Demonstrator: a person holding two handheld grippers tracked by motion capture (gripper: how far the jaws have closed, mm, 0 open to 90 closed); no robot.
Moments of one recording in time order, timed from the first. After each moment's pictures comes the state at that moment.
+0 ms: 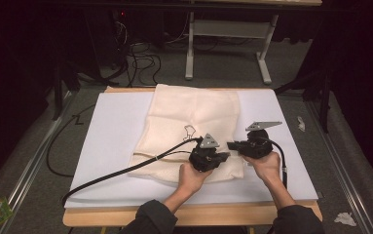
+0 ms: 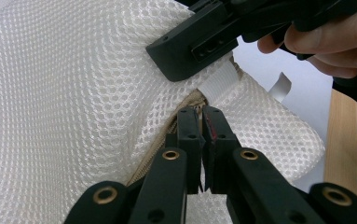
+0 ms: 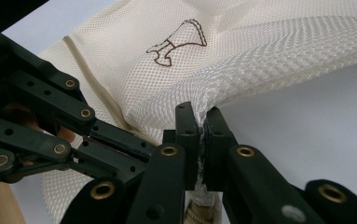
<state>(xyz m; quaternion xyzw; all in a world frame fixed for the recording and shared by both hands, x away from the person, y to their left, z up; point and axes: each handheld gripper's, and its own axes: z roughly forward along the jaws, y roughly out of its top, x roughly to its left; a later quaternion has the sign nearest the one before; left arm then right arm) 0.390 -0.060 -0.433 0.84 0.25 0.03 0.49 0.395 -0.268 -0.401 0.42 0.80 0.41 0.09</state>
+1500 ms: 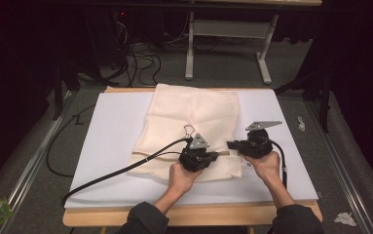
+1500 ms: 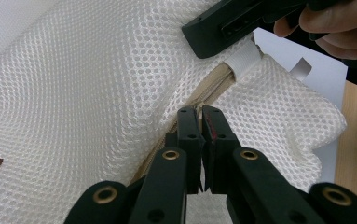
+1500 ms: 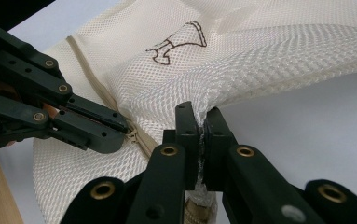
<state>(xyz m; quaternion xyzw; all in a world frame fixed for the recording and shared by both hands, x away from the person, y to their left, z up) 0.388 -0.032 -0.431 0.83 0.26 0.05 0.48 0.396 -0.268 -0.401 0.42 0.80 0.42 0.09</state>
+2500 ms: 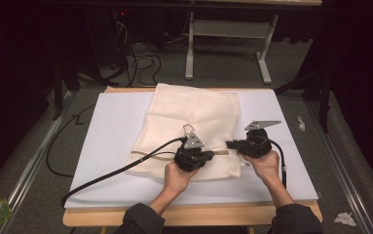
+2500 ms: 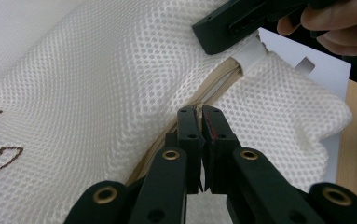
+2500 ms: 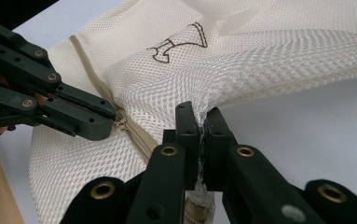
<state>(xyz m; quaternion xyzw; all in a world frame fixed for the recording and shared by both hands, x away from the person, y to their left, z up) 0.387 -0.017 -0.427 0.83 0.26 0.06 0.48 0.397 -0.265 -0.400 0.41 0.80 0.42 0.09</state>
